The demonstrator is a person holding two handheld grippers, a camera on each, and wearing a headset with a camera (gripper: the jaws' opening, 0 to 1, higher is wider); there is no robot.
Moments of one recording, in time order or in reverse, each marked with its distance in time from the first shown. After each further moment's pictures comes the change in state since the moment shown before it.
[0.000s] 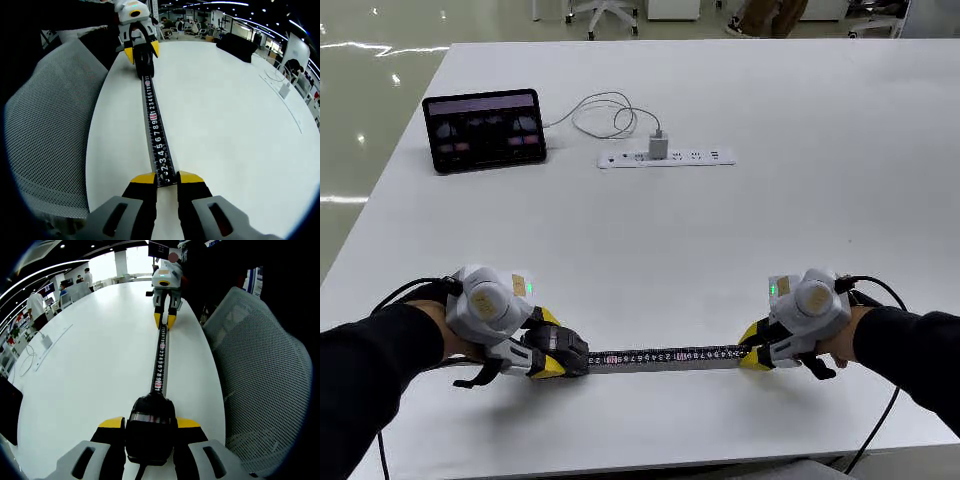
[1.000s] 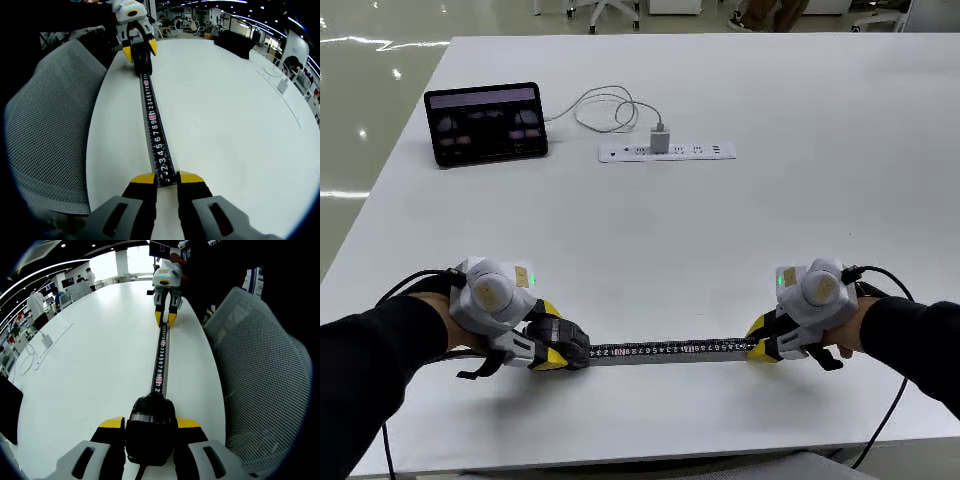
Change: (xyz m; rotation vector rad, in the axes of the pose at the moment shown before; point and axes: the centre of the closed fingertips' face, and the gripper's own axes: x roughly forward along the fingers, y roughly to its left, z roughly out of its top) left arm 0.001 0.000 0.001 -0.004 0.005 0.003; right arm -0.005 -0.004 -0.008 0.019 0.016 0.003
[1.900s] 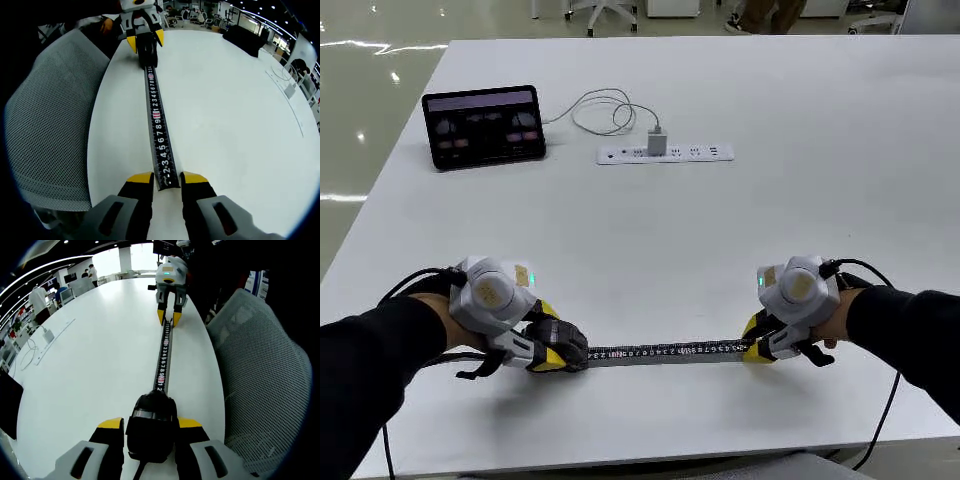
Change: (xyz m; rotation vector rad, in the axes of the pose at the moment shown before) left arm -0.003 0.004 -0.005 -0.046 0.046 0.016; right arm 0.004 0.005 0.005 -0.058 0.103 0.021
